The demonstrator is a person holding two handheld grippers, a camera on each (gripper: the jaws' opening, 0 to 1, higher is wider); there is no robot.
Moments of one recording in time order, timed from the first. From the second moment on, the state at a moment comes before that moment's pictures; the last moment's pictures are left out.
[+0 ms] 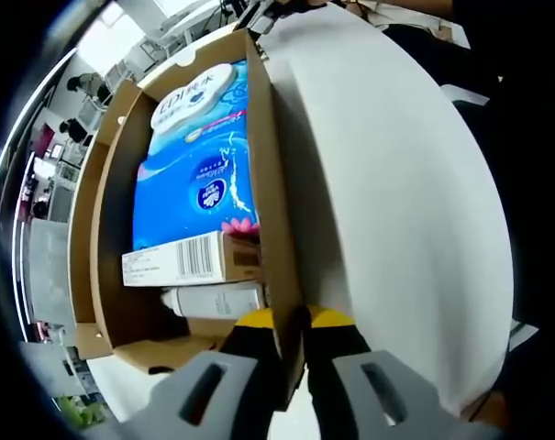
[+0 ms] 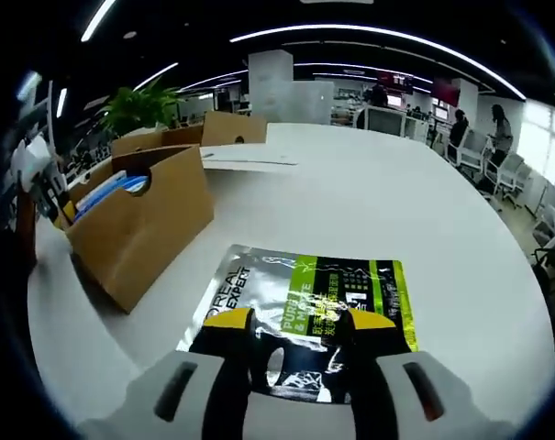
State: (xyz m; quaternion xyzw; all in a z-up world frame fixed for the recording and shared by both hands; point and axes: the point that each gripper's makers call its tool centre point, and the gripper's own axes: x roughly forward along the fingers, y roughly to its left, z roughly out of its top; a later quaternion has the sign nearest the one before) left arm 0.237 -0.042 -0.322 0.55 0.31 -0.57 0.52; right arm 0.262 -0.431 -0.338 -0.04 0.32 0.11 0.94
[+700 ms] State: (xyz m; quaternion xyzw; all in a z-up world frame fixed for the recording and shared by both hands) left arm 0.238 -0.042 -0.322 0.55 0.31 -0.57 0.52; right arm 0.262 -0.438 -0.340 -0.03 0.32 0.09 0.94
